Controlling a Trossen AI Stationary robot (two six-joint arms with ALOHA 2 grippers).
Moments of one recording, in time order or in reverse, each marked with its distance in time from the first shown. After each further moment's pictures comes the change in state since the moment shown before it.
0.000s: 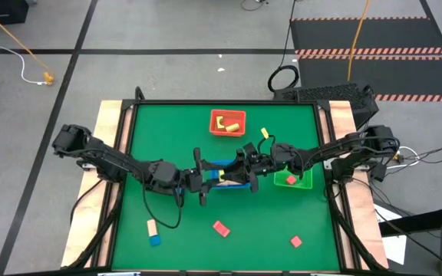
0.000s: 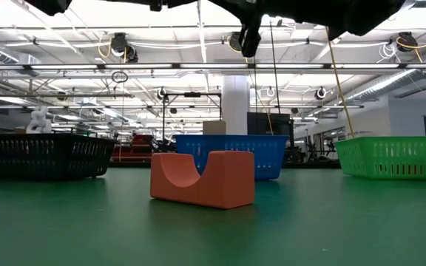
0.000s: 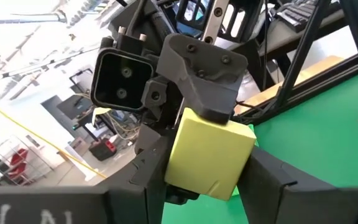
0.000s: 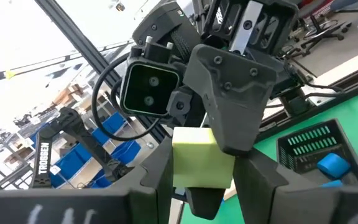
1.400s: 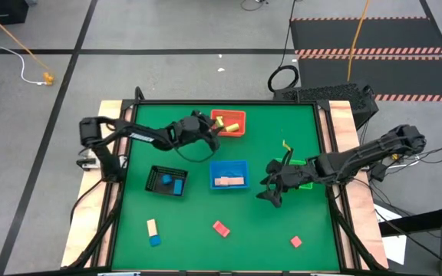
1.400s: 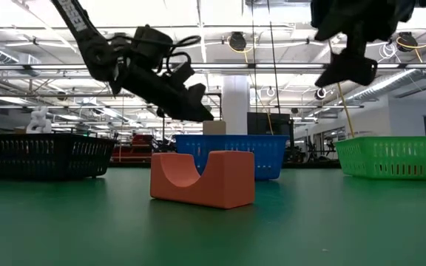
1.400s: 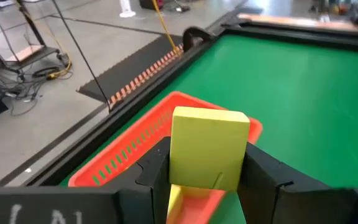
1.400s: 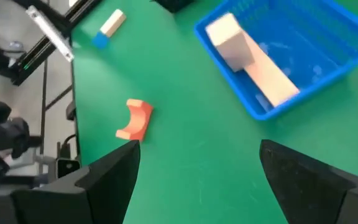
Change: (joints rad) left arm 0.607 0.235 0.000 -0.128 0.174 -0.604; right arm 0.192 -0.381 -0.055 -1.112 0.218 0.168
